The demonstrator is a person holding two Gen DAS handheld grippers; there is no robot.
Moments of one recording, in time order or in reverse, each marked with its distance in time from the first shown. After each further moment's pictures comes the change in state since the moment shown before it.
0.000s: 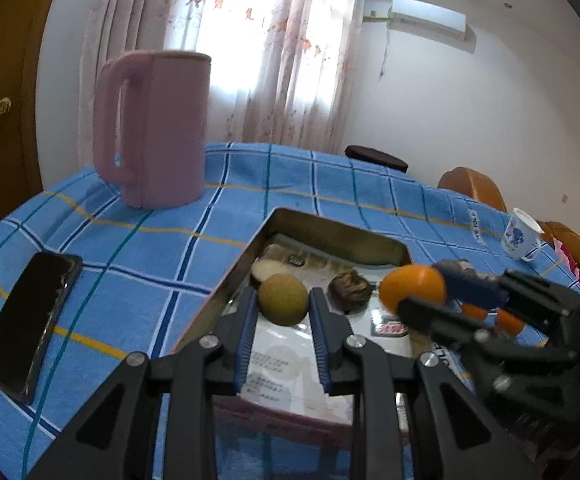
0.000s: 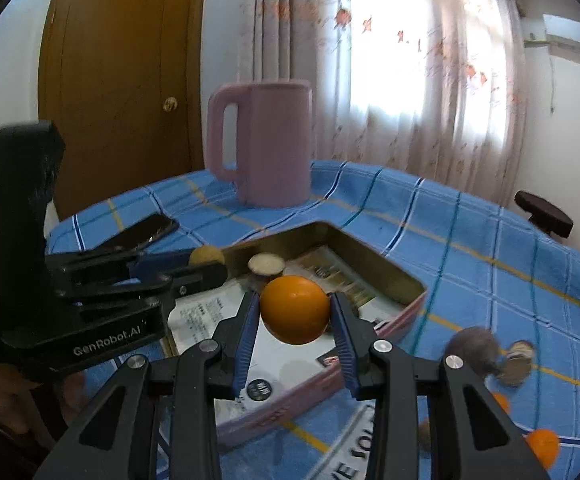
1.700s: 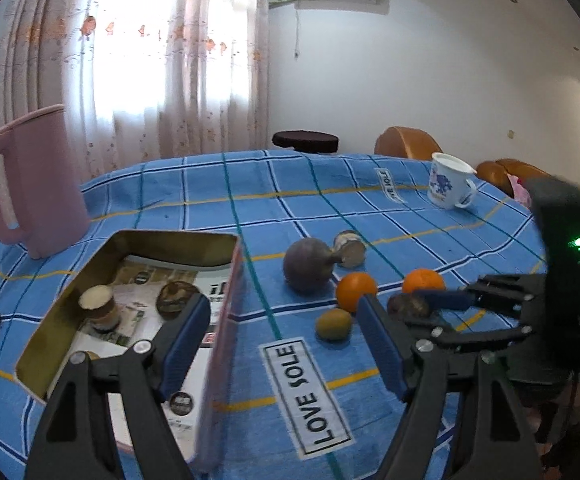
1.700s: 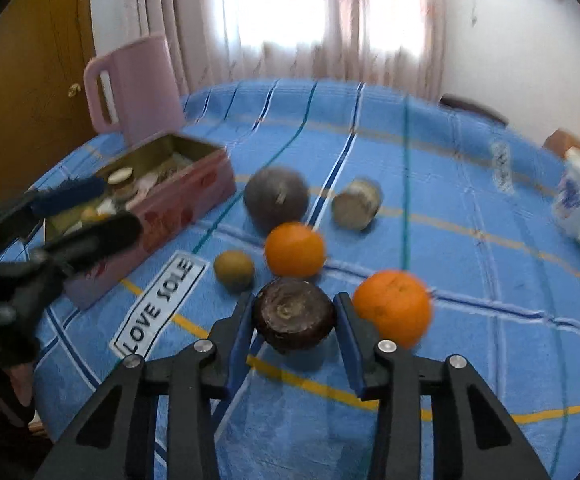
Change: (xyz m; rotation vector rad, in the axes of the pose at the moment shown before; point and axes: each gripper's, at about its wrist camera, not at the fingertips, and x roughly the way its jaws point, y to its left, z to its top) left arm 0.004 -0.140 -0.009 0.257 0.023 -0.167; right arm -0.069 -0.109 -0.073 0.228 0.197 -0.241
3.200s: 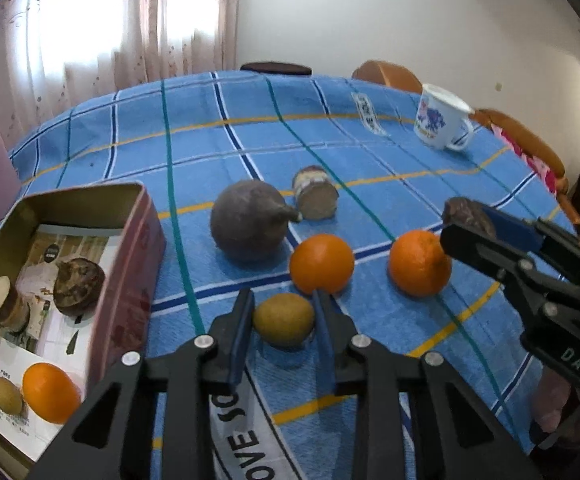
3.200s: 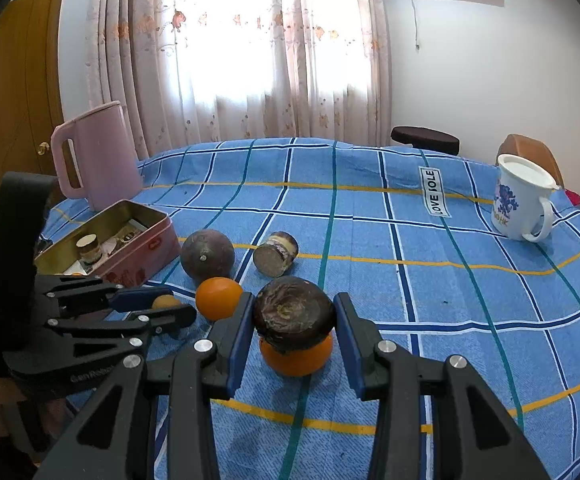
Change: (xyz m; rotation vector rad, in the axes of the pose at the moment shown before) left arm 0.072 -0.025 0.004 0.017 0.249 -0.106; right arm -0.029 -0.041 -0.001 0.118 -0.166 -0.096
